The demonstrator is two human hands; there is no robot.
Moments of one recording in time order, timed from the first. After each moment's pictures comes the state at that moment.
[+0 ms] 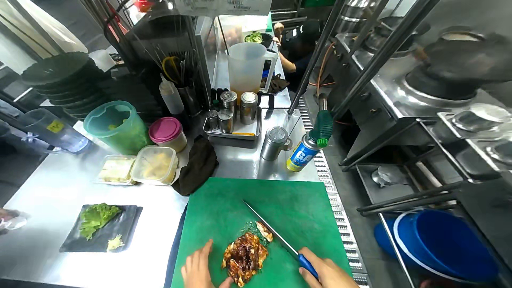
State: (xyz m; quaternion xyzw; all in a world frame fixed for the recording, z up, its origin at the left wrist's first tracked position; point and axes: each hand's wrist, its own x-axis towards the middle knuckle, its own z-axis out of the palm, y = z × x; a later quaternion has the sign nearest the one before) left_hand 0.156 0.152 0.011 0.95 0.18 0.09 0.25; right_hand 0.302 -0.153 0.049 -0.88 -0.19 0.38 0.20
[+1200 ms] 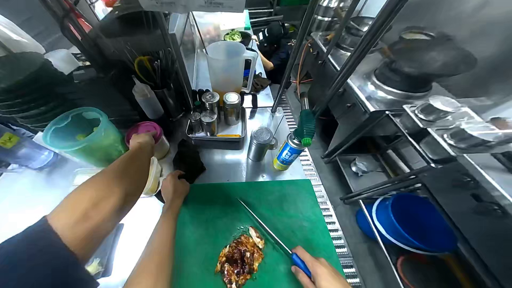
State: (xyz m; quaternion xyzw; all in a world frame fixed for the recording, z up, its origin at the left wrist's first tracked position) left_hand 0.401 0.286 0.029 0.91 0.33 0.01 0.23; right_hand 0.294 -0.149 0.050 -0.90 -0.14 0.33 0.23
